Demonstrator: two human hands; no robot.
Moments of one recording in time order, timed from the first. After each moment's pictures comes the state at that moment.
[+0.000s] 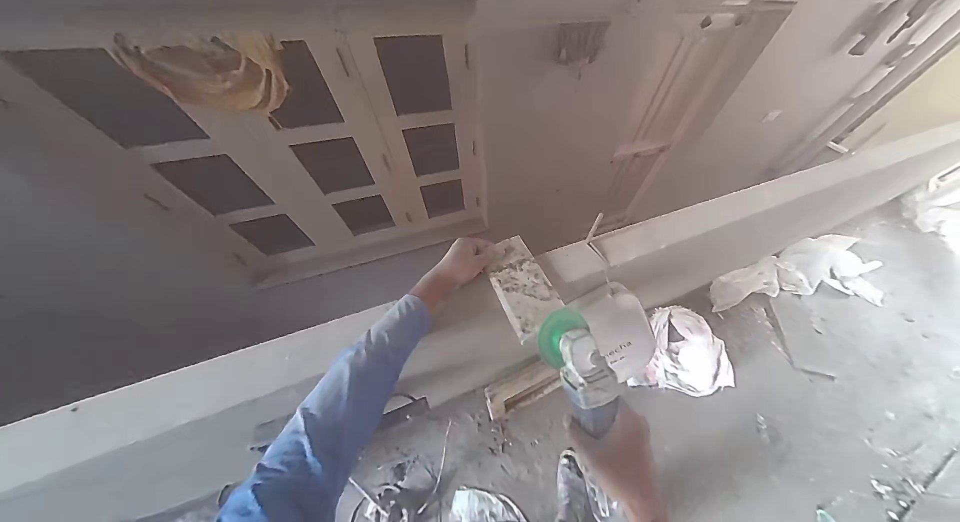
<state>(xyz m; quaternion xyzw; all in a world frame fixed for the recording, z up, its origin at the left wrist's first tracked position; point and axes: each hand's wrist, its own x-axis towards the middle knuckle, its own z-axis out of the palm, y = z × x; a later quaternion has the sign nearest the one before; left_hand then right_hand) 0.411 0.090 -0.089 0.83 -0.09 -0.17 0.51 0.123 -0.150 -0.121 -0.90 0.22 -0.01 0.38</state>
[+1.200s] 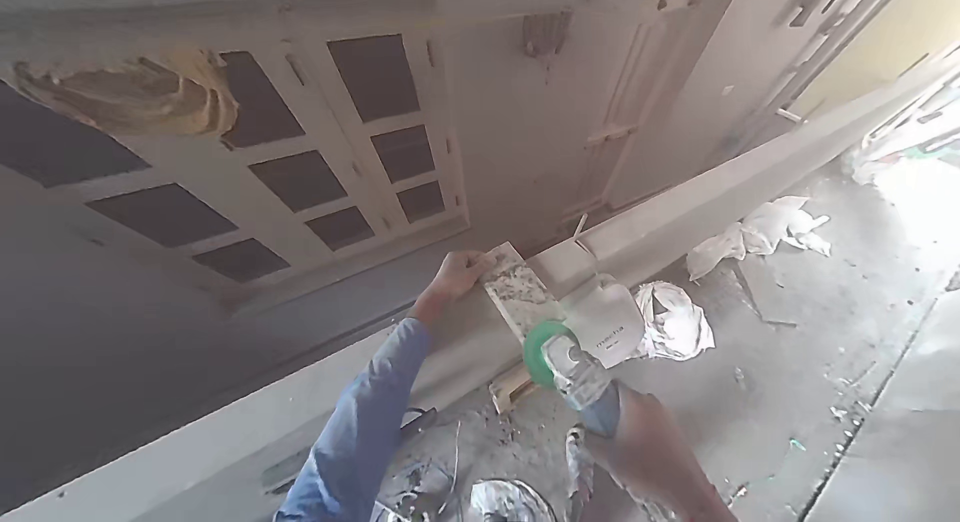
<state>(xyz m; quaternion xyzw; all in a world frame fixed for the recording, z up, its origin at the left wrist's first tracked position) 0.420 0.094 -0.087 0.83 -0.09 -0.20 0.52 0.139 -0.149 -0.025 -0.92 0.20 0.23 0.25</state>
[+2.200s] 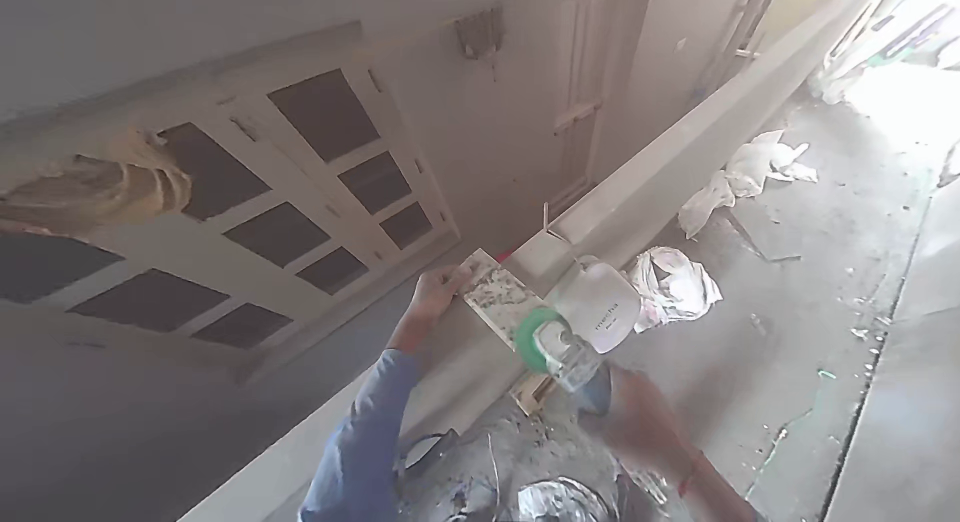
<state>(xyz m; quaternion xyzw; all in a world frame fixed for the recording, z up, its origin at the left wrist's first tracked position) 0.415 0.086 -0.082 0.86 -0.09 -0.18 0.48 0.136 -0.154 -0.048 -0.89 0.22 0.19 0.34</state>
